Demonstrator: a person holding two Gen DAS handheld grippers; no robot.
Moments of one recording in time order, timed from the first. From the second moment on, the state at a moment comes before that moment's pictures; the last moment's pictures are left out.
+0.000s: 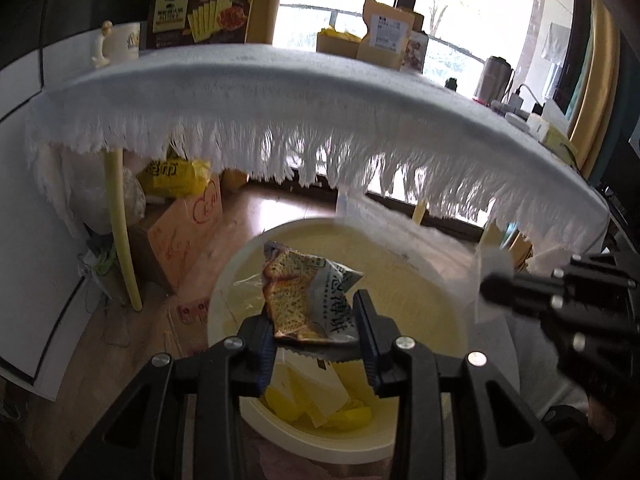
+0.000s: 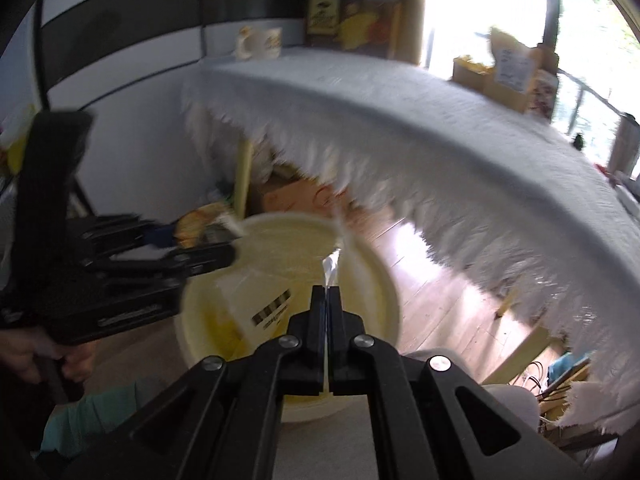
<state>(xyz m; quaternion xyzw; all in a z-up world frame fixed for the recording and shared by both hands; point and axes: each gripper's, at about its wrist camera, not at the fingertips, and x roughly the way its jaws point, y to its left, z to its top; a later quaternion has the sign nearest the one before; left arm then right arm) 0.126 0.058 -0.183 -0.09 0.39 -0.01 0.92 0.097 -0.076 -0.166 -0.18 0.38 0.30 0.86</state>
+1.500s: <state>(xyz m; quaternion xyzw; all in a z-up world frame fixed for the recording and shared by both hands) 0.125 0.019 -0.174 -0.04 0.42 0.00 0.91 0.113 -0.160 -0.148 -0.09 0.41 0.28 0.87</state>
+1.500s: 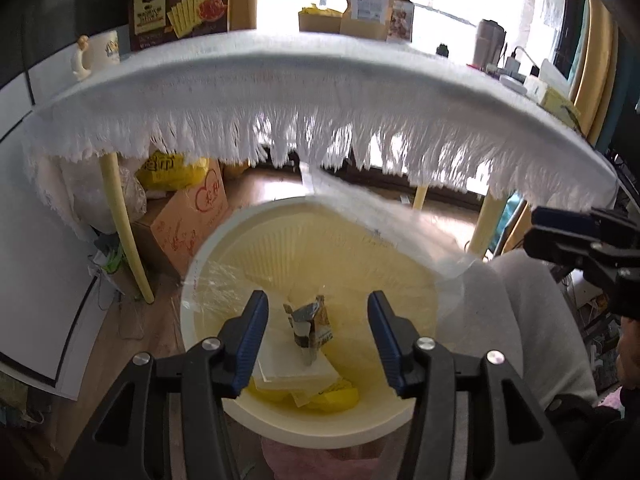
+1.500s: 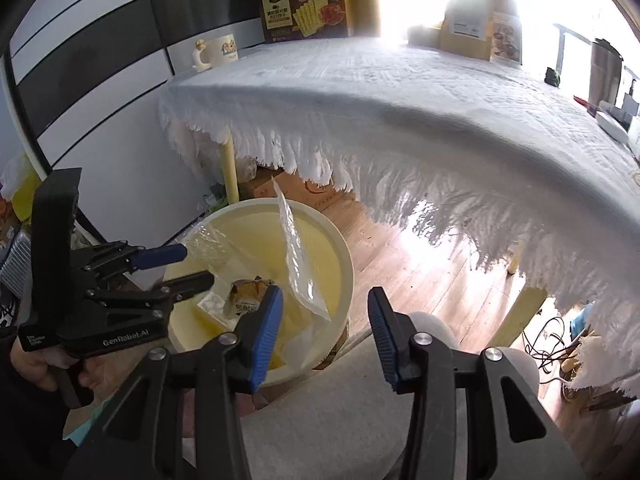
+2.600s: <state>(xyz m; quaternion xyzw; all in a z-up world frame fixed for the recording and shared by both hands) 0.059 -0.042 -0.023 -0.01 0.23 -0.03 0.97 0.038 -0.239 -0.028 -0.05 0.28 0.26 0.92</state>
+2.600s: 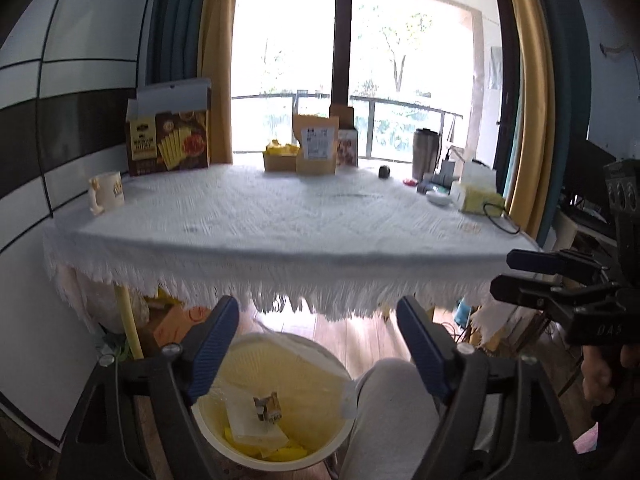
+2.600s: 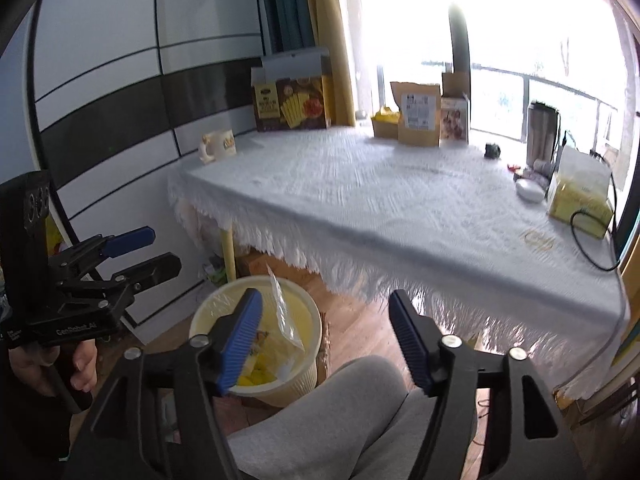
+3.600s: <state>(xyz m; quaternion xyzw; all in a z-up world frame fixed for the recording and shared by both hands) -0.018 -0.012 0.045 -0.04 0.10 -0.04 0.99 -0.032 -0.223 0.064 -0.08 0.17 0.30 0.94</state>
